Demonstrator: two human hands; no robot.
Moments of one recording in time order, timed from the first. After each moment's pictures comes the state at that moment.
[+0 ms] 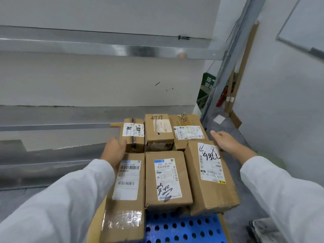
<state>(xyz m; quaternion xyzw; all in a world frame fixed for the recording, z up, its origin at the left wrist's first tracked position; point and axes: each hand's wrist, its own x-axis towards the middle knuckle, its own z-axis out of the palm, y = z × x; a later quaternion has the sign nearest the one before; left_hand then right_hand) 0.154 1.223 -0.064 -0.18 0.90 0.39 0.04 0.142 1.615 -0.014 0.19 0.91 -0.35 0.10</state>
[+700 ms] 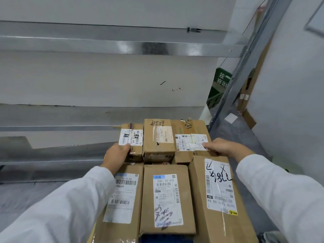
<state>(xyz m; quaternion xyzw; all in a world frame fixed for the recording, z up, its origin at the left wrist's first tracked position) 0.106 1.229 -0.091 -0.22 0.90 0.38 0.07 0.060 1.608 -0.039 0.15 0.86 -0.34 0.35</state>
